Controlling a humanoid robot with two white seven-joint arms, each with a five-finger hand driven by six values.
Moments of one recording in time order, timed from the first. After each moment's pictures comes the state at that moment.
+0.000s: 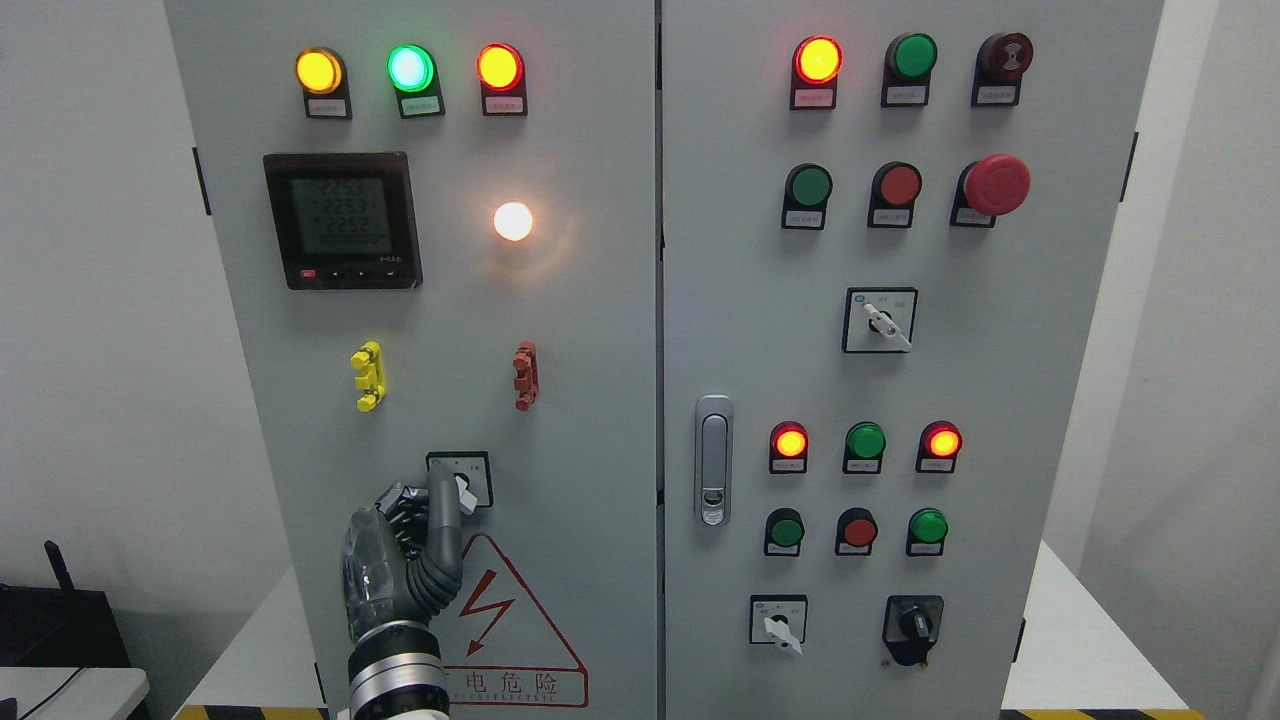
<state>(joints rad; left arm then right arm) -0.49 -0.11 -0.12 -1.77 -0.28 0.51 0.44 0.09 0.12 0.00 -0.13 0.00 0.00 0.00</state>
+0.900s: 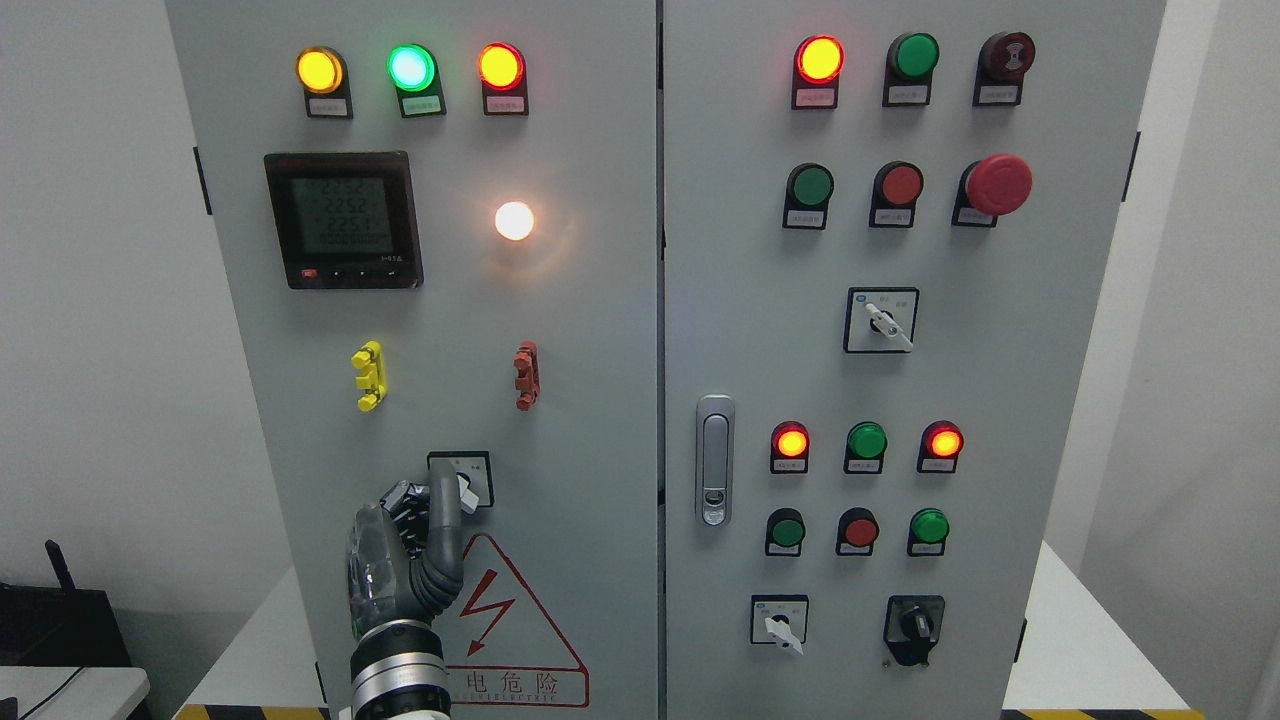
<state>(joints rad) -0.49 -0.11 -0.12 -1.77 -0.28 0.50 0.43 0.09 0.12 0.00 -0.13 0.00 0.00 0.00</state>
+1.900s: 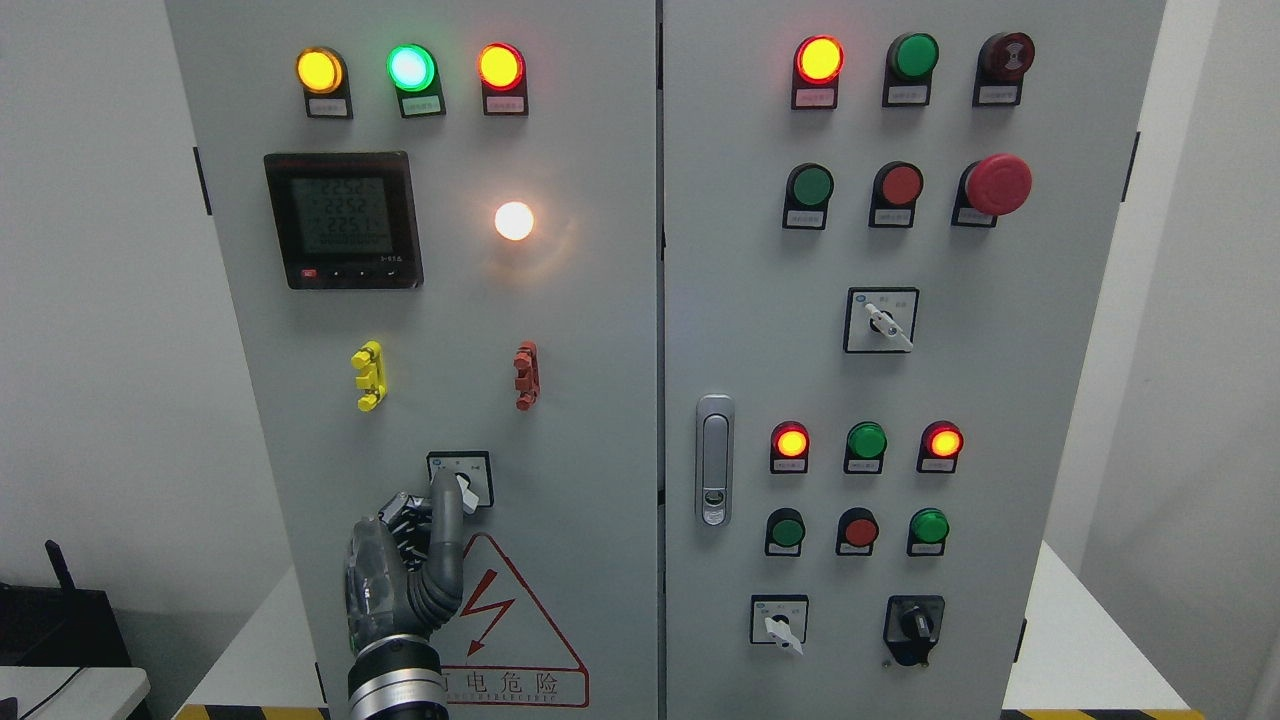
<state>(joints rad) -0.44 -0.11 -0.13 -1.81 -0.29 0.49 0.43 0.09 0.12 0.00 -0.13 0.00 0.00 0.00</state>
